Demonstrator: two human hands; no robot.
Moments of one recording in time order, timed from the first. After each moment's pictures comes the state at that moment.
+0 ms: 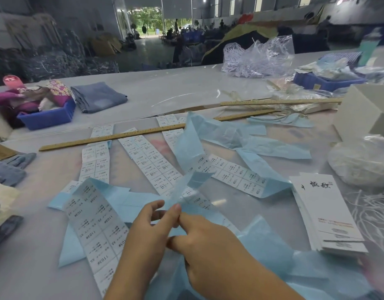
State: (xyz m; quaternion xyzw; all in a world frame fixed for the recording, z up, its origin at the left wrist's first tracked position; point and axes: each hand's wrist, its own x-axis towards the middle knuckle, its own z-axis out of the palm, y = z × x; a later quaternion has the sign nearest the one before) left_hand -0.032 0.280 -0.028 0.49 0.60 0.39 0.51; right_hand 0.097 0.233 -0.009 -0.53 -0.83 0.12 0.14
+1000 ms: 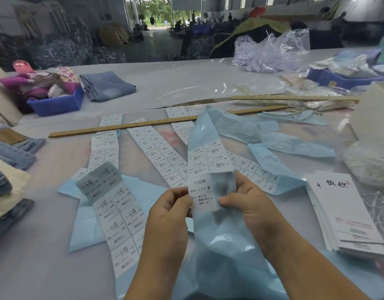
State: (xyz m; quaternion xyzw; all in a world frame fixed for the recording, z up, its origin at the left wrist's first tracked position) left_hand -0.015 0.266 -0.010 0.44 0.49 0.50 0.55; right_hand 0.133 0.265 -0.018 -0.36 -0.34 0.66 0.57
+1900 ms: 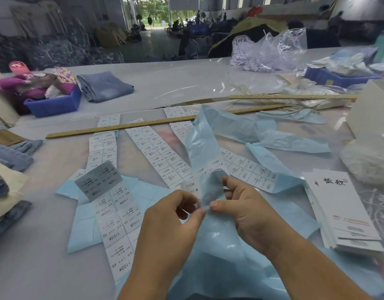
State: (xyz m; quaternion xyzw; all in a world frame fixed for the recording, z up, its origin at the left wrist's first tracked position) left_hand -0.026 0.264 -0.017 0.68 0.55 0.40 0.29; right_hand 0.136 0.268 -0.029 -0.49 -0.39 0.58 0.52
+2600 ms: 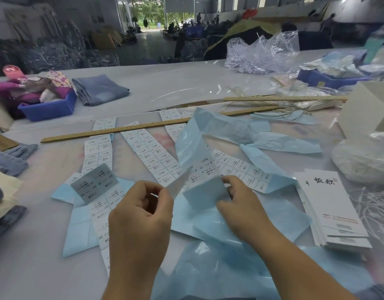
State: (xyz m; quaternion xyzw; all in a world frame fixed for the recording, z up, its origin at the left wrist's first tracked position) left_hand -0.033 0.262 0.003 0.60 0.54 0.55 0.24; right_hand 0.144 0.273 -0.036 -0.70 -0.50 0.33 0.39
